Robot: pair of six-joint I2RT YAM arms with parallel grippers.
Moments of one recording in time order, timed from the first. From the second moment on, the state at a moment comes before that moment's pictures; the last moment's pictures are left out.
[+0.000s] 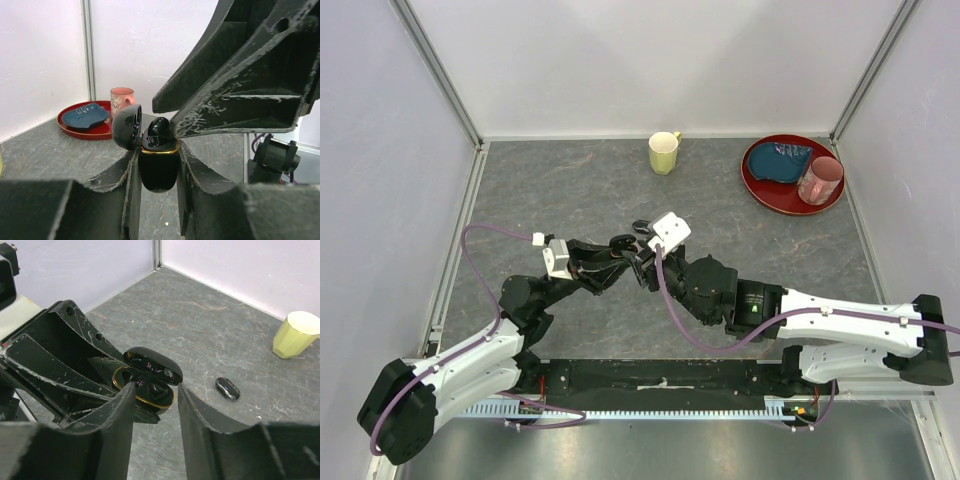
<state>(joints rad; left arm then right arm) -0.65 0.83 0.25 1.07 0.47 -0.30 1.34 1.16 1.02 0.08 0.61 0.05</state>
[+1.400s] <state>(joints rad) -0.65 0.71 0.24 1.01 0.45 -0.30 0.32 1.08 0.88 -0.75 0.17 0.78</state>
